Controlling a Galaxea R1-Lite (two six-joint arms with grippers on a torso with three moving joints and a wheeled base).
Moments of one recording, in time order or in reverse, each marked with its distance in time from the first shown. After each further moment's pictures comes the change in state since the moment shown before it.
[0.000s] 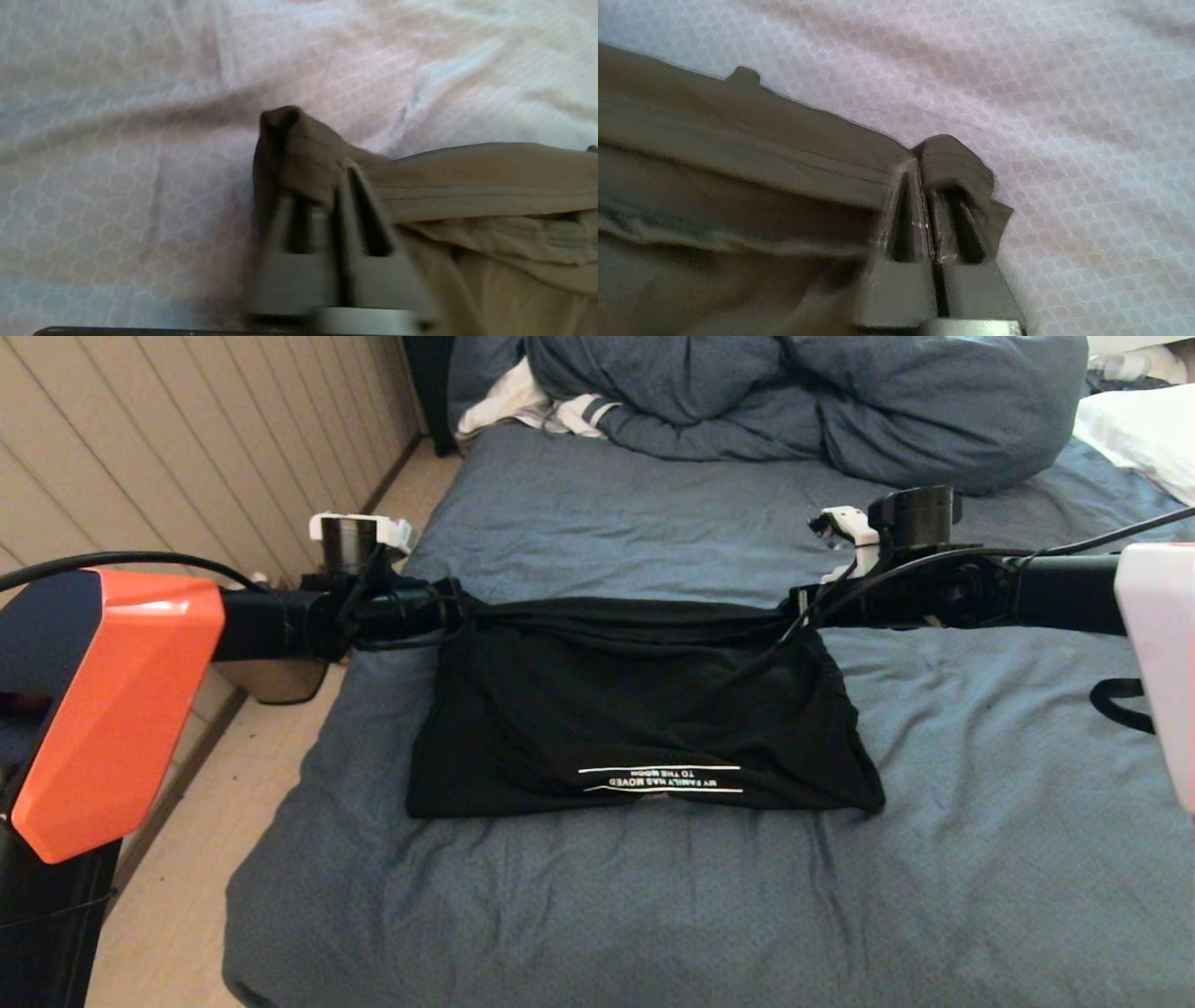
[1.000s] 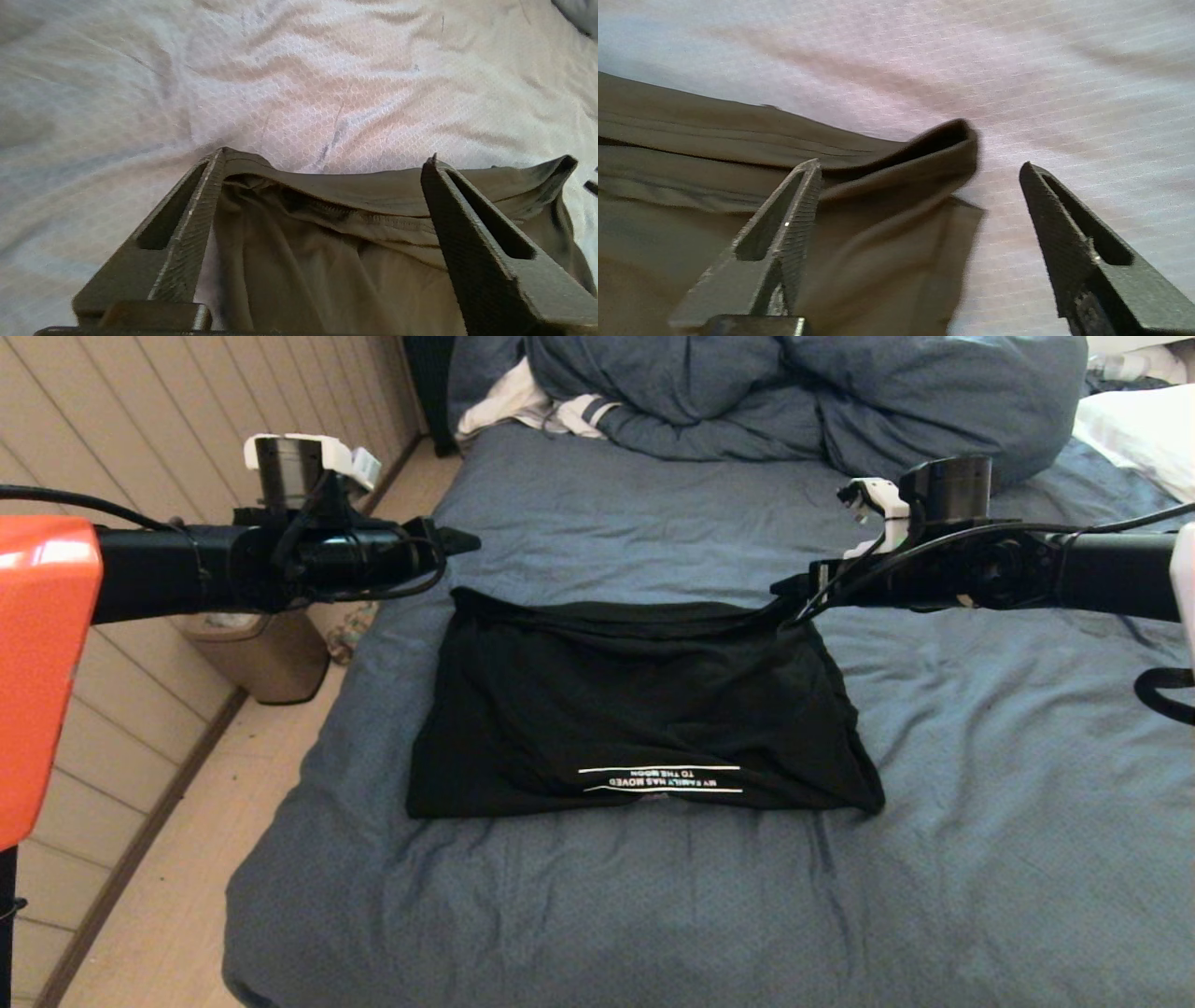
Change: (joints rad) left arm 0.005 -0.170 0.010 0.079 -0.003 -0.002; right arm -0.023 -0.065 0.002 0.009 0.035 0.066
